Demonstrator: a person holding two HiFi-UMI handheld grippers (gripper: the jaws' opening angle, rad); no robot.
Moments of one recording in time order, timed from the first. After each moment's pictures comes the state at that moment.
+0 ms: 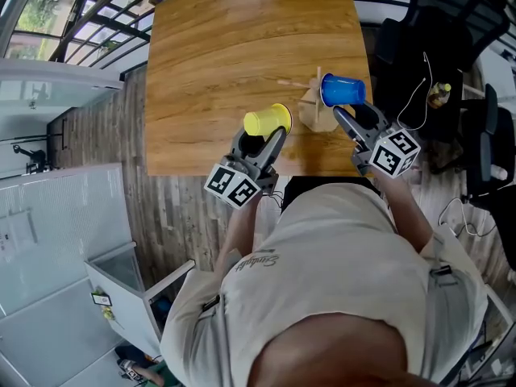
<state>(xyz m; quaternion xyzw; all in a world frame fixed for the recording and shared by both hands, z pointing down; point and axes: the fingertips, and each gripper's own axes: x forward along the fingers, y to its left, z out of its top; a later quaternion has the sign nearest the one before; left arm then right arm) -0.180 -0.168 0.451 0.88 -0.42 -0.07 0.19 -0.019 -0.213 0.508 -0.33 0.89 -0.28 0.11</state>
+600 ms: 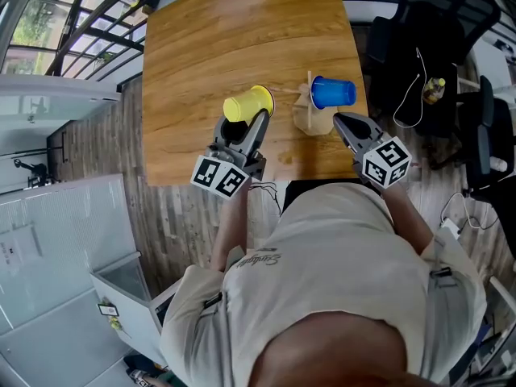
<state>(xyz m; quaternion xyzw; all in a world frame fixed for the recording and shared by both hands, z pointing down) -0.188 -0.214 0.412 0.89 -0.43 -0.07 0.13 -0.021 -0.190 0.528 -0.34 0.92 -0.21 0.00</state>
